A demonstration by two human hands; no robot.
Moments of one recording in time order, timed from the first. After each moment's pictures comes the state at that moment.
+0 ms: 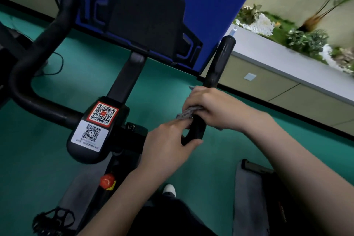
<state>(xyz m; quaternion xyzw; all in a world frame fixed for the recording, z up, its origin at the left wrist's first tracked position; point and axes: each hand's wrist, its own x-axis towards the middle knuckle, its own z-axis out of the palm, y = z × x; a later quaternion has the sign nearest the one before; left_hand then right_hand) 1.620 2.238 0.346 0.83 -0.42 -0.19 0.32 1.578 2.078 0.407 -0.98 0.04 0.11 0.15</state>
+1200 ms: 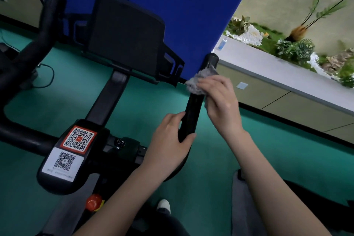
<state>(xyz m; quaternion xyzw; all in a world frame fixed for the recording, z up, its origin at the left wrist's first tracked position) 1.626 2.183 0.347 0.78 -0.38 -0.24 0.44 1.569 2.015 0.363 -0.92 0.11 -0.37 0.06</state>
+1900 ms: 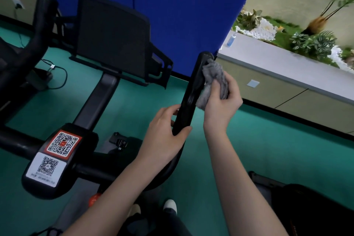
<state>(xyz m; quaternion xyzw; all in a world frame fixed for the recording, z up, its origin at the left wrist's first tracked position) 1.630 2.156 0.345 0.78 -0.35 -0.22 0.47 1.595 2.028 0.358 -0.59 0.39 -0.55 0.44</state>
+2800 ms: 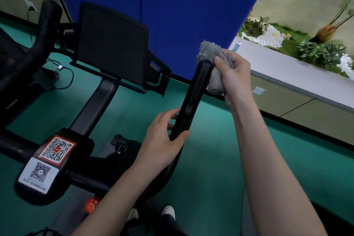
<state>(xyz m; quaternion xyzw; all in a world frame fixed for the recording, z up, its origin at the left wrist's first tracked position) 1.634 2.148 0.342 0.76 -0.30 -0.25 0.52 1.615 1.956 0.414 -0.67 0.33 -0.34 0.58</state>
